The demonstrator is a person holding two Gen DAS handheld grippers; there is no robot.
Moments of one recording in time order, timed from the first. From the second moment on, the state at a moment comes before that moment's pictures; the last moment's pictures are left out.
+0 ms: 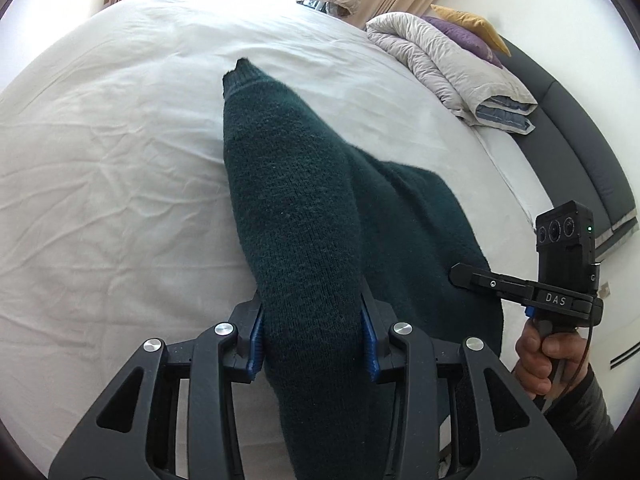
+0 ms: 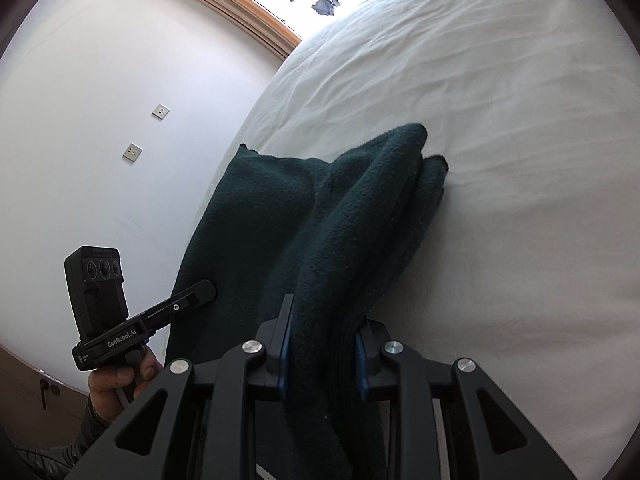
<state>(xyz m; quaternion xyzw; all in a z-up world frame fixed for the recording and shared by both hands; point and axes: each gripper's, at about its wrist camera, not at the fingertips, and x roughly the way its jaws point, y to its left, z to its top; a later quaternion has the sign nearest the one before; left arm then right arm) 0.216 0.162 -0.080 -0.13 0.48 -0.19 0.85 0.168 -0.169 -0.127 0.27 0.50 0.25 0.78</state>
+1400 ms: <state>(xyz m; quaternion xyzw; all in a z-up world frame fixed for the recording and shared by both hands) -0.037 0.124 0.091 0.03 0.18 0.05 0.98 -0.037 -0.142 0.081 0.07 0.20 0.03 0.98</state>
